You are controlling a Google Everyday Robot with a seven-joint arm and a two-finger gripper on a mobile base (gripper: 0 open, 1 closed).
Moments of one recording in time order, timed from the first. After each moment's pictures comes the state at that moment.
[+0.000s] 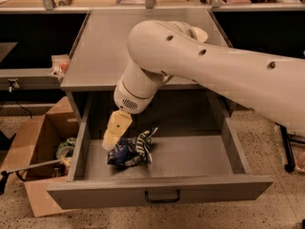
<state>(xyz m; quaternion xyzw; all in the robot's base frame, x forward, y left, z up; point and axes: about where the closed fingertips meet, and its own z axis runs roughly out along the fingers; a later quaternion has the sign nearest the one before) 0.506 0.077 0.812 -0.61 0.75 0.13 0.21</state>
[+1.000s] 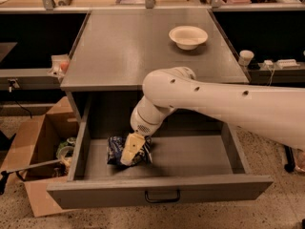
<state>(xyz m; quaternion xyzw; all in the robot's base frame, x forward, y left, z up) 0.532 0.049 0.694 -0.61 0.76 0.13 0.19</state>
